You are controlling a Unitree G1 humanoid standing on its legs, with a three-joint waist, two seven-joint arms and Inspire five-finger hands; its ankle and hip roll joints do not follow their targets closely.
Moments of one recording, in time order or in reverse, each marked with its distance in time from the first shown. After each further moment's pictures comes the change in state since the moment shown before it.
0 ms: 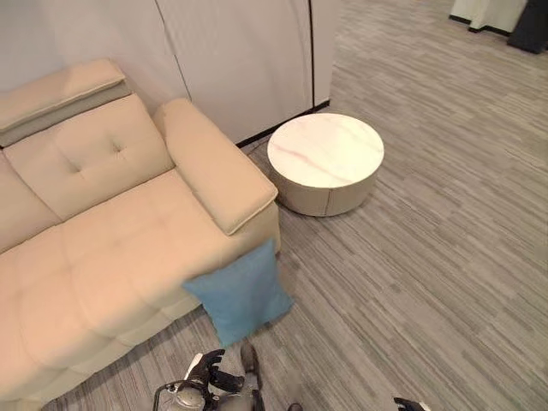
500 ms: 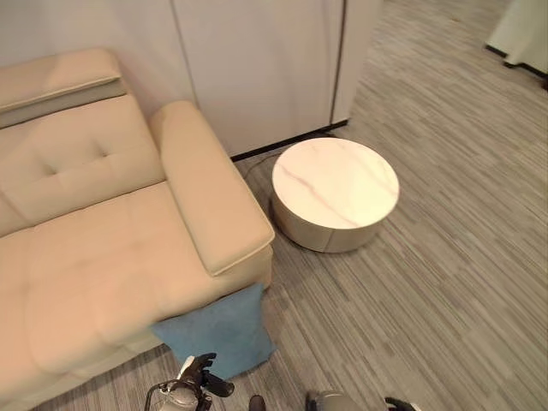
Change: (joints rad) left arm -0.019 0.040 -0.045 0.044 -0.003 0.023 0.002; right arm 0.003 0.013 0.012 -0.082 -0.002 -0.012 0.022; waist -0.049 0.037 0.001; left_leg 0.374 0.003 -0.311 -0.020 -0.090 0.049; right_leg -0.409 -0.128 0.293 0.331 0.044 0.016
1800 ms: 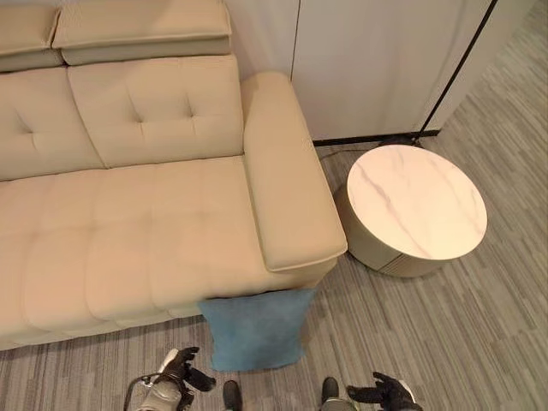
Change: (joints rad) left arm -0.030 0.084 -0.024 0.003 0.007 0.001 0.003; right arm -0.059 0.033 -0.039 -0.040 0.037 0.004 0.002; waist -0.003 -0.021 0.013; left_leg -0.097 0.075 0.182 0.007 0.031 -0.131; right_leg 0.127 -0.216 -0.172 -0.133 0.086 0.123
